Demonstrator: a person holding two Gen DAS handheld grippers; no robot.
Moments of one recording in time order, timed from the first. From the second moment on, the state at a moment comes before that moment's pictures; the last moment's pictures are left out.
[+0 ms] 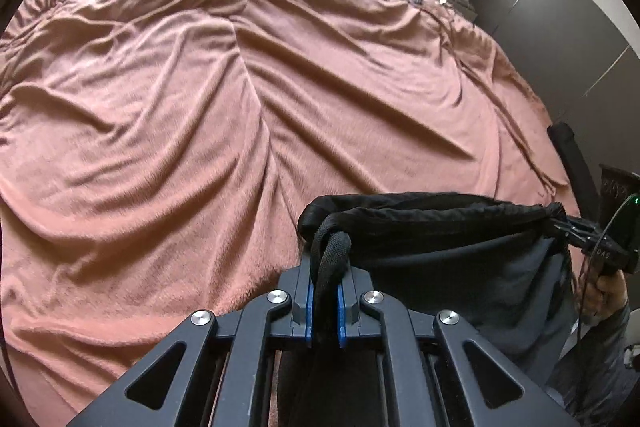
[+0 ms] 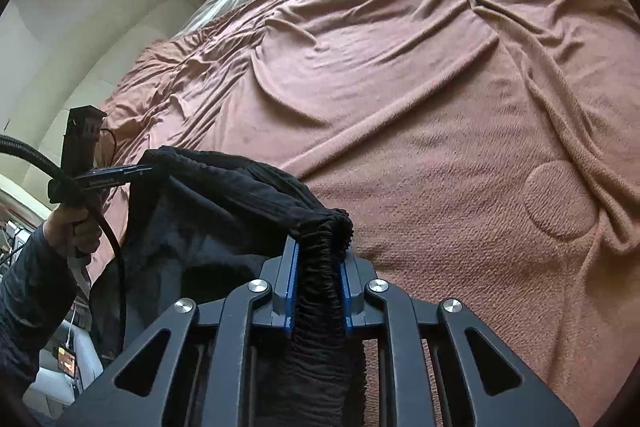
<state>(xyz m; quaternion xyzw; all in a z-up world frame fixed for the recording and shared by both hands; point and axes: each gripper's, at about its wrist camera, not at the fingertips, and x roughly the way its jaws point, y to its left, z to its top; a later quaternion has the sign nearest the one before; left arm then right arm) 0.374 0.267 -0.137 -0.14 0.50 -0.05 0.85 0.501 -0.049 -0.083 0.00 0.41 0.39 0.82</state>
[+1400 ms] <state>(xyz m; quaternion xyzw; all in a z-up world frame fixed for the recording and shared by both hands) 0.386 0.274 -0.114 -0.13 0.48 -0.03 0.87 0.490 -0.024 -0.072 -0.07 0.36 0.38 0.85</state>
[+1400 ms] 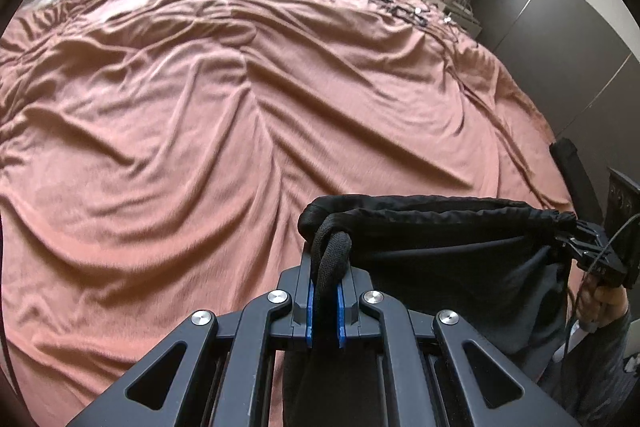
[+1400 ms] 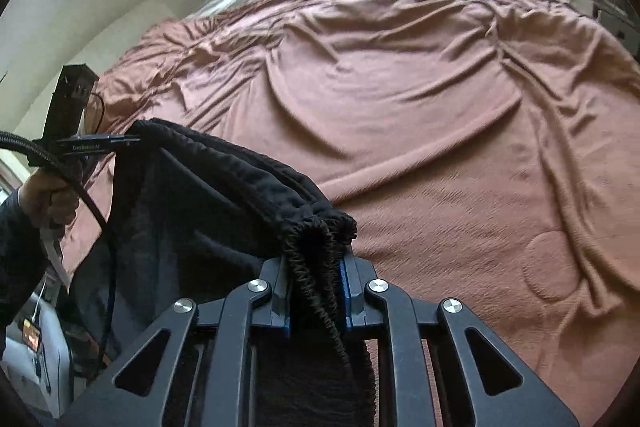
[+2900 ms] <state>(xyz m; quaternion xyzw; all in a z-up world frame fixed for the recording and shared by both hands) 0.221 0.246 -0.049 -0.21 0.44 0.00 0.87 0.358 -0.090 -0.009 0.00 0.35 0.32 0.88</state>
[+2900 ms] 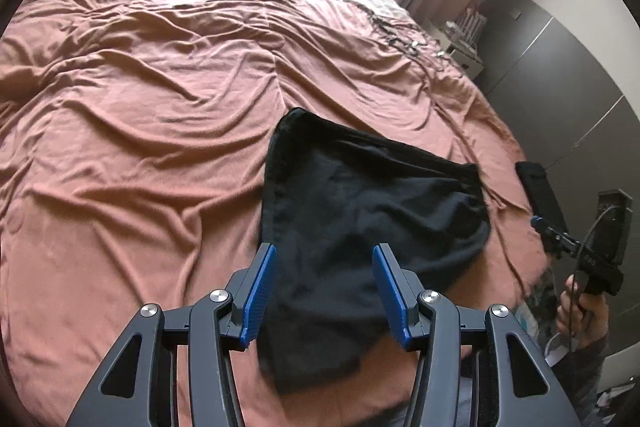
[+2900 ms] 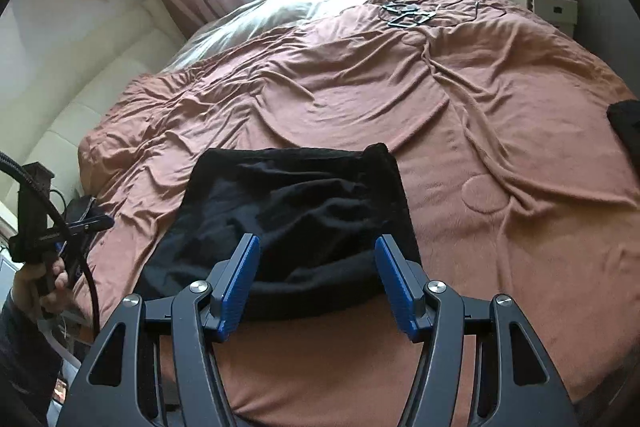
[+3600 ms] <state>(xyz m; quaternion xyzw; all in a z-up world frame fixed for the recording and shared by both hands) 0.145 0.260 -0.095 -0.31 0.42 -0.02 0.85 0.303 -0.058 -0.019 -0.04 0.35 0.33 0.87</state>
